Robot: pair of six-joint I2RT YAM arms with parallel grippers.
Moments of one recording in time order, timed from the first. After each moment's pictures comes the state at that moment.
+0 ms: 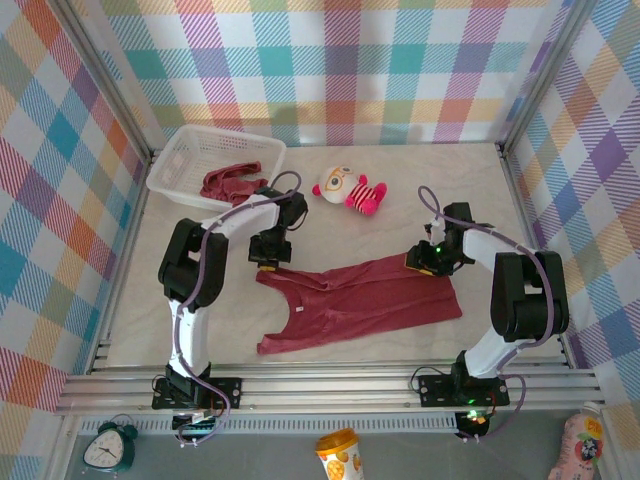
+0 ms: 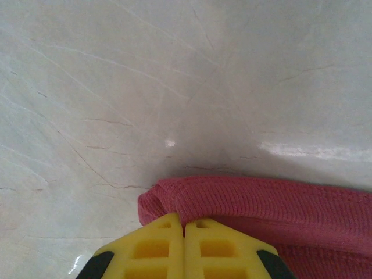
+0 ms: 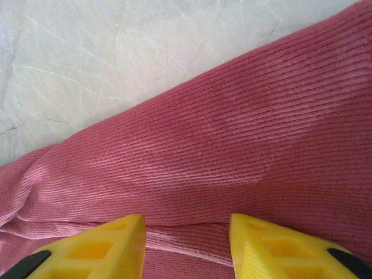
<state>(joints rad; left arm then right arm) -0.50 2.03 1.54 -1.23 -0.16 -0.49 0.03 1.64 0.90 -0.58 -0.42 0.21</state>
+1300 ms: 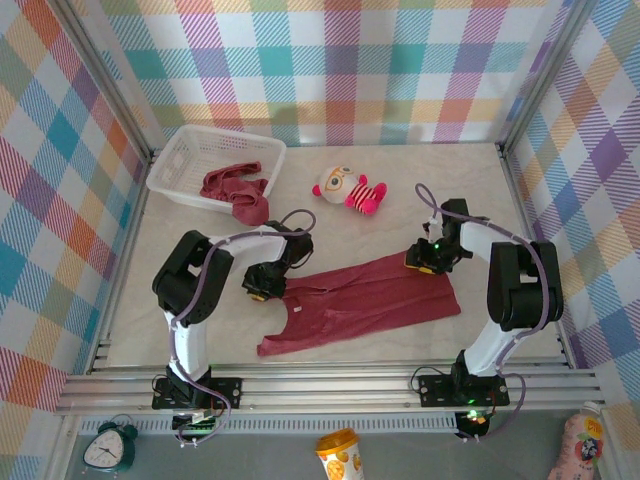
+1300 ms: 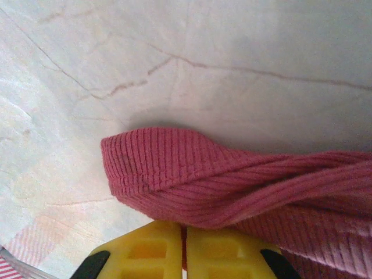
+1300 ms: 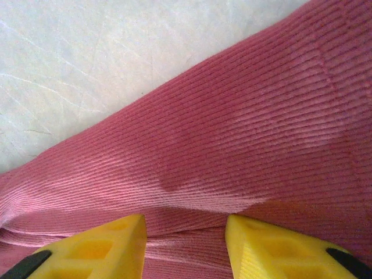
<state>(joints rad) -0.63 1.93 1.22 -1.16 -0.33 -0.44 0.03 1.72 0.97 -0.63 -0.40 0.19</state>
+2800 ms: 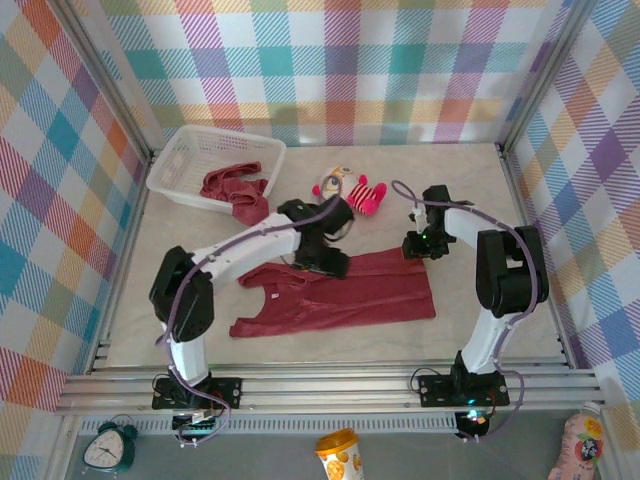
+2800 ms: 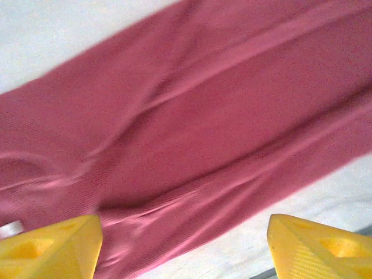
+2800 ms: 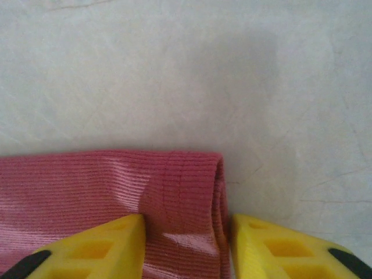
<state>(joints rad) -0.87 1.88 1.62 -1.06 0.06 -0.52 0.14 1.84 1.15 -0.69 -0.16 0.02</state>
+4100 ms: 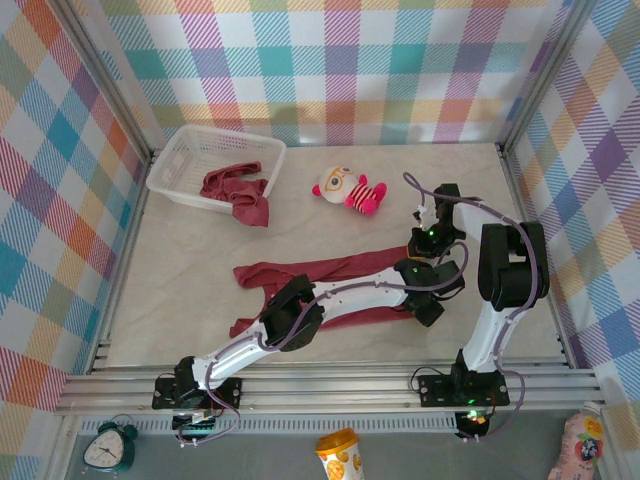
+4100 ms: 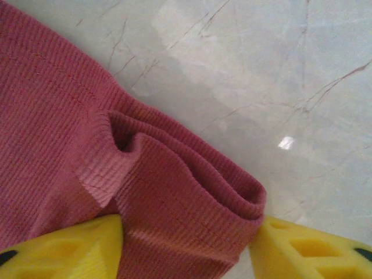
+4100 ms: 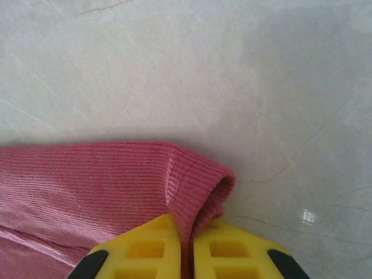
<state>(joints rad) -1.23 2.57 2.33 -0.98 -0.11 -0.35 0.06 1.88 1.20 -0.76 -0.36 0.01</state>
